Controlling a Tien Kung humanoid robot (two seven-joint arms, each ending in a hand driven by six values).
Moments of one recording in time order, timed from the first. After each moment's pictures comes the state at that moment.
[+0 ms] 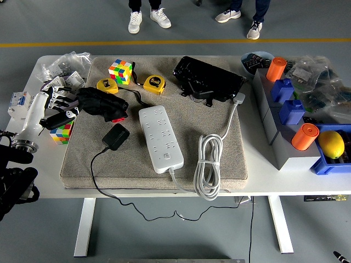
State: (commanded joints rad) left arm -0.32 0.30 -1.18 -0.97 1.45 0.35 -0.26; right arm -0.01 -0.30 0.84 0.38 -0.52 -0.12 0.17
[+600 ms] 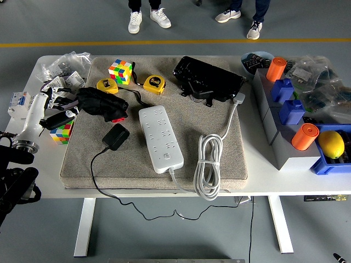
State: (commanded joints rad) left arm -0.31 0.29 -1.21 -0.98 1.46 0.34 -0.24; right arm -0.01 -0.30 0.84 0.38 -0.52 -0.13 0.17
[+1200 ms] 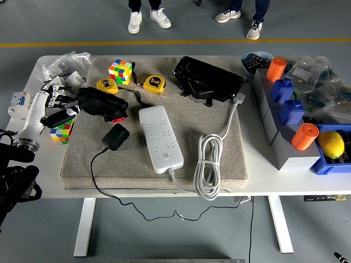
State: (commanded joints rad) left arm -0.32 0.28 -1.21 -0.98 1.47 0.33 -0.23; right arm -0.01 -0.30 0.85 0.38 -0.53 -0.13 0.17
